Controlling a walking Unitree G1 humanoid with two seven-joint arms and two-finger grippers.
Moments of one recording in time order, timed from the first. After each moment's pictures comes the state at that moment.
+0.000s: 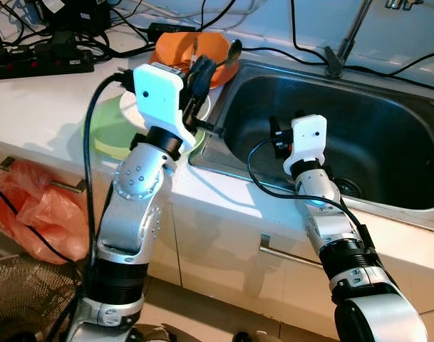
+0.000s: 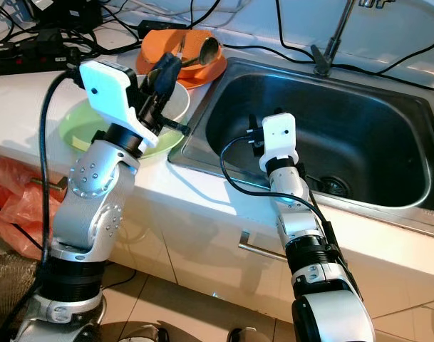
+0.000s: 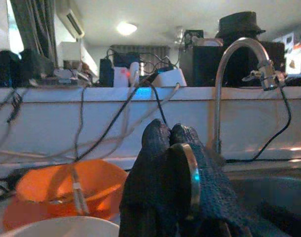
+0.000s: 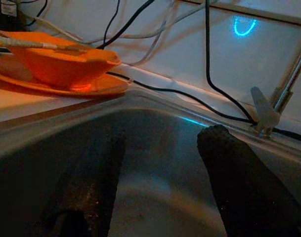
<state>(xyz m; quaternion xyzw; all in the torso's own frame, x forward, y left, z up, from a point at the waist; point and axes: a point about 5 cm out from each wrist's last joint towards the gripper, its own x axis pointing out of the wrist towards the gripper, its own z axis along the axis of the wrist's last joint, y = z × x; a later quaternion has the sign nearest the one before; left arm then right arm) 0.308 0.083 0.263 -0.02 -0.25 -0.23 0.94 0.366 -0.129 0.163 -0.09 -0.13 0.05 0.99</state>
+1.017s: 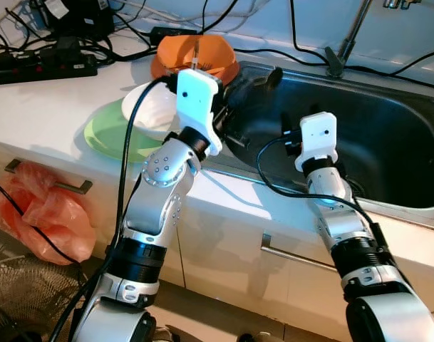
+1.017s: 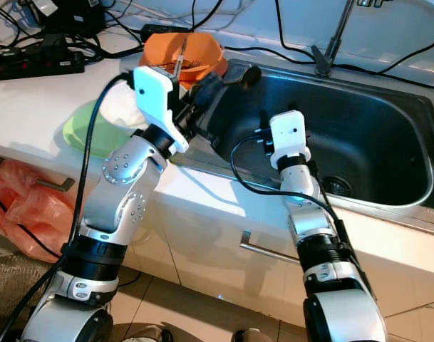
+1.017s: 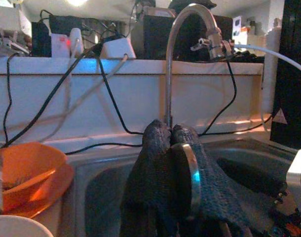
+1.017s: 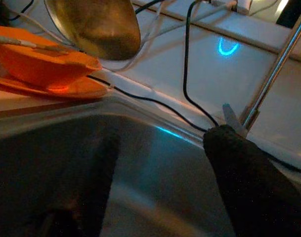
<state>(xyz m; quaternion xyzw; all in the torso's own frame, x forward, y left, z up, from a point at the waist) 0.330 0.056 0.248 -0.02 -0.20 -0.32 0.93 0.366 -0.148 0.169 -0.15 -0.16 0.03 0.98</state>
